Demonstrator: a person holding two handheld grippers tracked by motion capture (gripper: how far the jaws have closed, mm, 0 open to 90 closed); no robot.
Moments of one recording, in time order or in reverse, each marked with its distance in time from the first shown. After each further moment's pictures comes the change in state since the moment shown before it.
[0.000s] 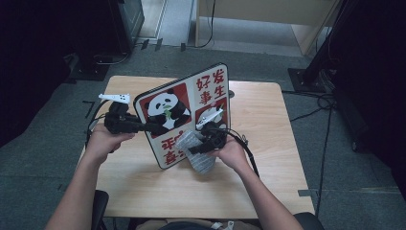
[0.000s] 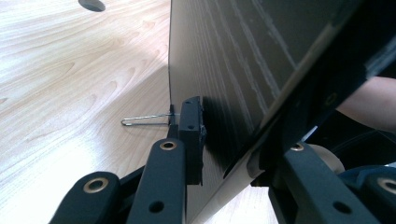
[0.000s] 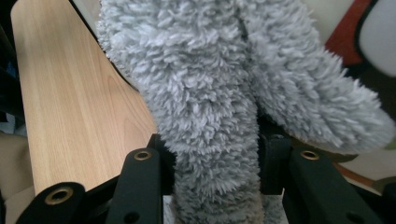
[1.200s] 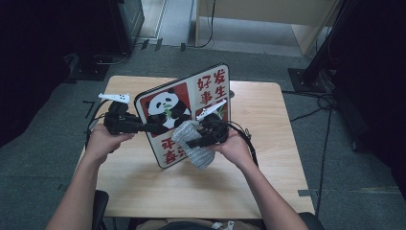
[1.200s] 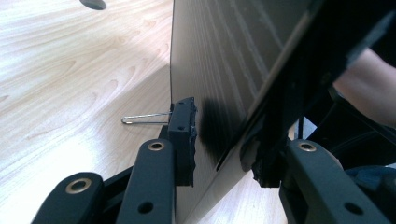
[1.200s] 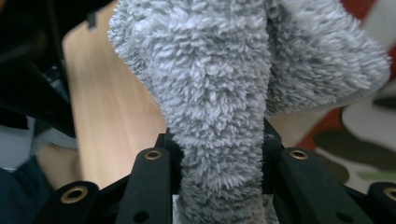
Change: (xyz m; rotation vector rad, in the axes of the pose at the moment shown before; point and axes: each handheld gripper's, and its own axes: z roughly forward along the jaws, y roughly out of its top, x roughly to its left) left arm 0.000 0.000 -0.002 0.002 -0.003 -0.009; right arm 0.024 0.027 -0.041 -0.073 0.043 -0.039
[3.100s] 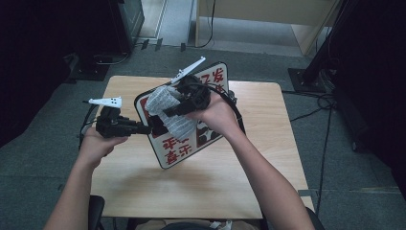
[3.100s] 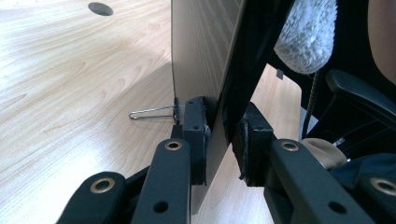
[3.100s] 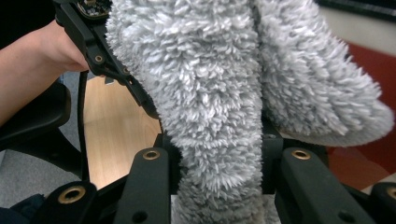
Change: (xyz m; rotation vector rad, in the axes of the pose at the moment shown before) left arm -0.006 -0.013 -0.015 -0.024 0.031 0.038; right arm 0.043 0.116 -0.038 -0.041 -0.053 -0.148
